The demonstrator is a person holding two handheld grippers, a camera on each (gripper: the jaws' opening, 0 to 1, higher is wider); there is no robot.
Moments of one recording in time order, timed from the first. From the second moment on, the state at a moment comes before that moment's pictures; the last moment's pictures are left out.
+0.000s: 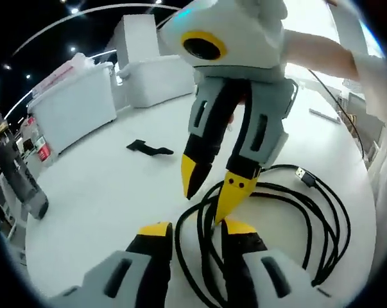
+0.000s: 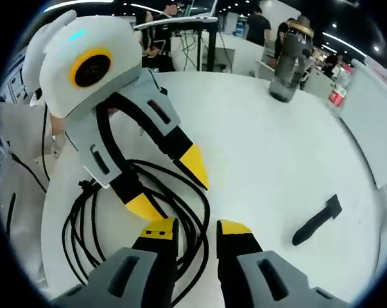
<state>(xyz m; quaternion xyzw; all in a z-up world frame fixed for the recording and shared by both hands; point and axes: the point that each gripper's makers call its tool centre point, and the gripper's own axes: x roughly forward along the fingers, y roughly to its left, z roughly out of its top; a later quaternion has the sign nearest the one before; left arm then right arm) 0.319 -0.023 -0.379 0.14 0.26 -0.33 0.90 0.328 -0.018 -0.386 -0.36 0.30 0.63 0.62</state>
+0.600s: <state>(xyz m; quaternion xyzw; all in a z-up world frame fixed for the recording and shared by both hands) 0.308 -0.035 -0.382 0.17 0.25 -0.37 0.88 0.312 -0.017 -0.390 -0.45 0.24 0.69 0.51</state>
